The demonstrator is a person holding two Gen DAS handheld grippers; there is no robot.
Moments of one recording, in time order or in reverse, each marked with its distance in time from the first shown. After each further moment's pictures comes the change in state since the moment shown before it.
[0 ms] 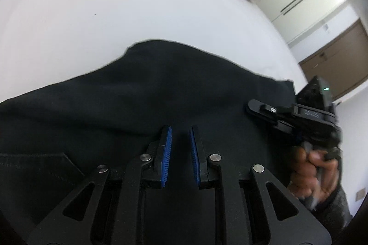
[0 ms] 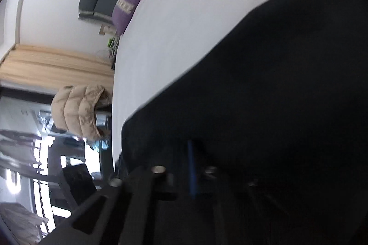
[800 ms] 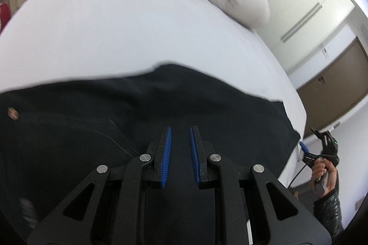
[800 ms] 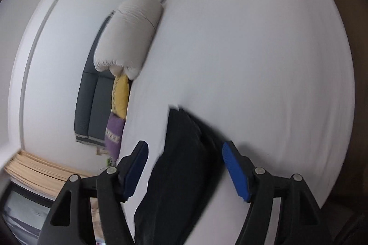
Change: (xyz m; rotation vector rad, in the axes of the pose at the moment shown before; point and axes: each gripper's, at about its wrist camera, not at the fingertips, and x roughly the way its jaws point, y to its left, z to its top) left arm -0.076 -0.016 -0.047 -0.028 -0.157 0.025; right arm -0.302 -0.151 -0.058 0.346 -0.644 -0.026
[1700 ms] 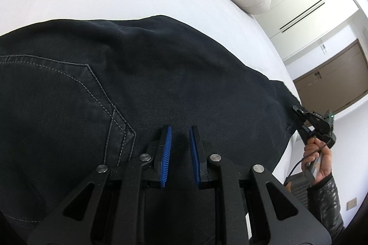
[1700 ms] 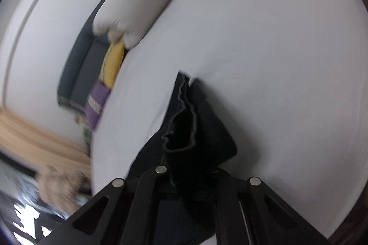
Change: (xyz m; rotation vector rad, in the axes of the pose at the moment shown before) left arm 0.031 0.016 -0.042 -0.066 0.086 -0.047; right arm 0.059 0.064 -0.033 -0.310 0.073 -0.133
